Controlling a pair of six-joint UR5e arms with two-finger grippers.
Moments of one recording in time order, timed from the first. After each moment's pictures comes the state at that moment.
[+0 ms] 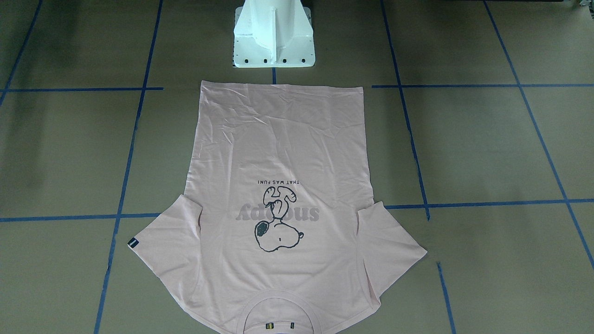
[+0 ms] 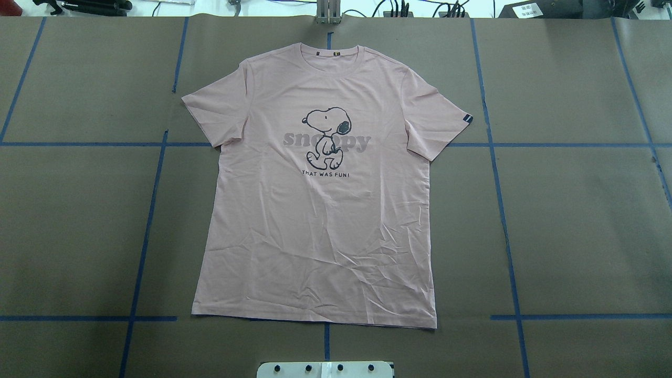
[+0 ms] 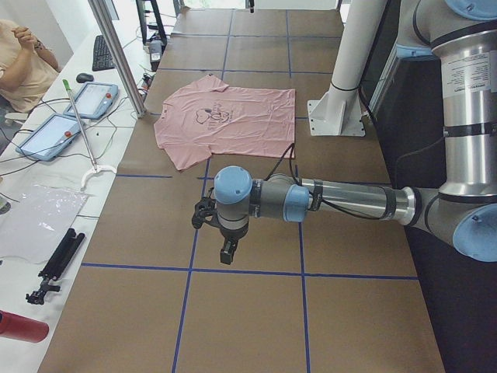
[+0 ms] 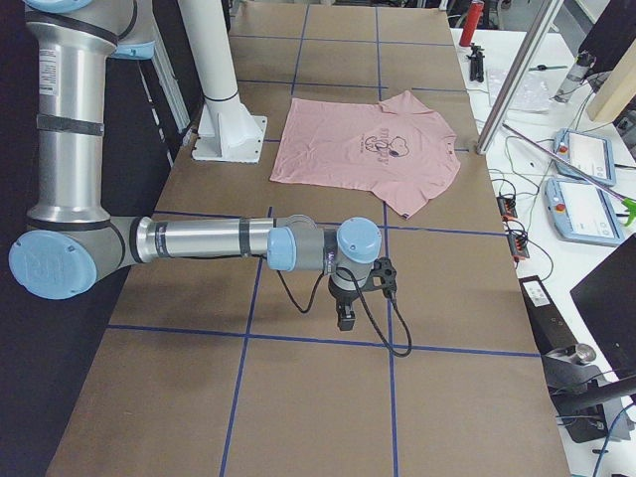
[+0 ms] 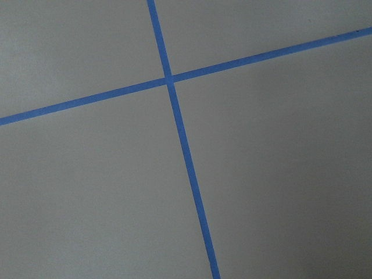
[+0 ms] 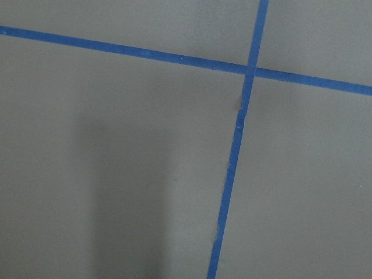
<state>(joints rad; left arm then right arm) -1.54 -1.42 -1.83 -1.60 -2.36 0.15 1.48 -1.67 1.73 -1.62 2.37 -0.09</state>
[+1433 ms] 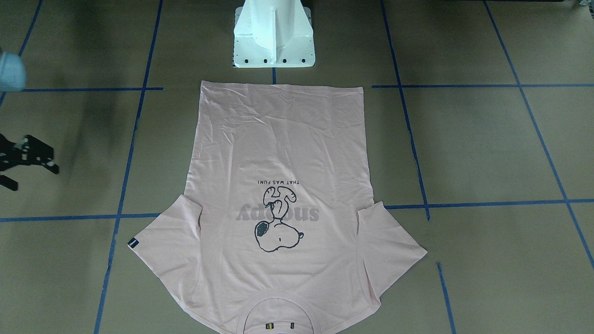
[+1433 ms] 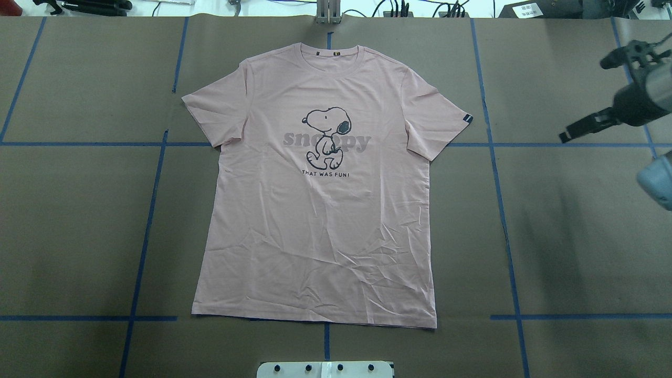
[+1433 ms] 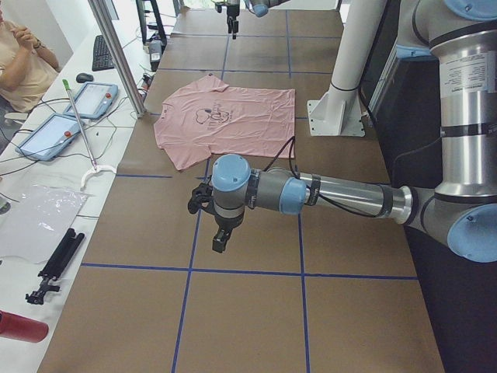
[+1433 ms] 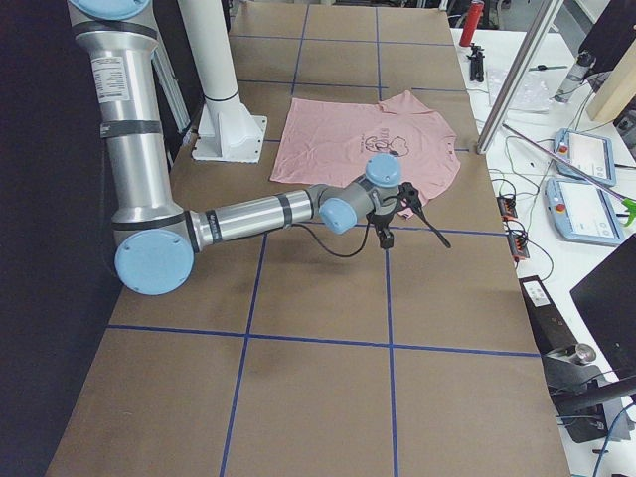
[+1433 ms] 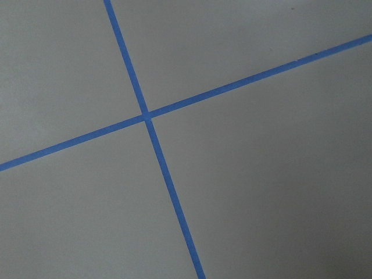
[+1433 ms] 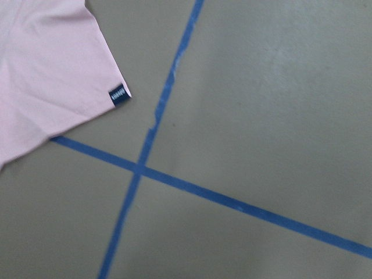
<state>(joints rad) -1.53 -1.43 -1.85 -1.63 -2.36 0.18 1.08 -1.38 1.63 -1.11 2.26 0.54</state>
